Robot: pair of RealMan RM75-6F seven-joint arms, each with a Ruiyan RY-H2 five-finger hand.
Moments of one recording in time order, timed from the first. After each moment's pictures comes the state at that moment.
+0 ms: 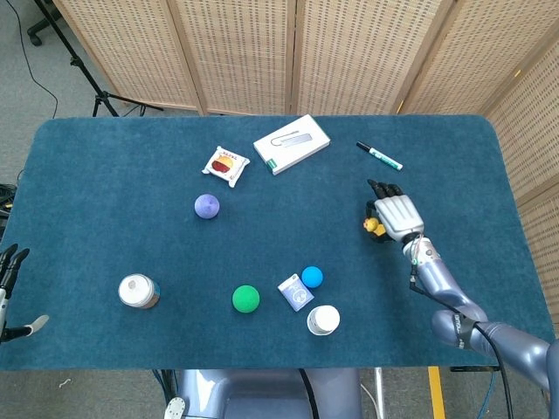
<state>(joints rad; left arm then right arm) -0.03 -0.99 -0.02 -1.78 1.45 1.47 0.03 0.79 -1.44 0.16 -1.18 -1.08 0.76 -0.15</state>
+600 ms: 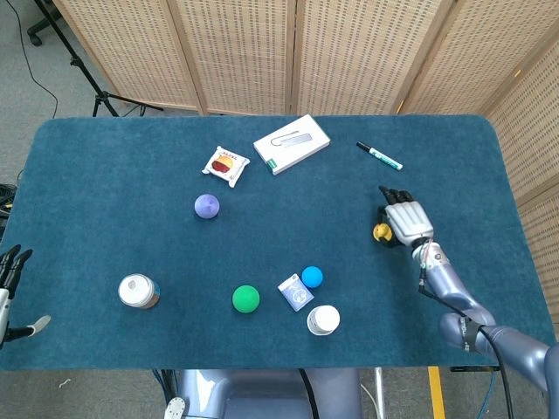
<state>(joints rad) -0.03 -1.00 -0.02 -1.78 1.45 1.47 0.04 0.76 -1.47 0.14 -1.10 -1.12 0.74 -0.09</state>
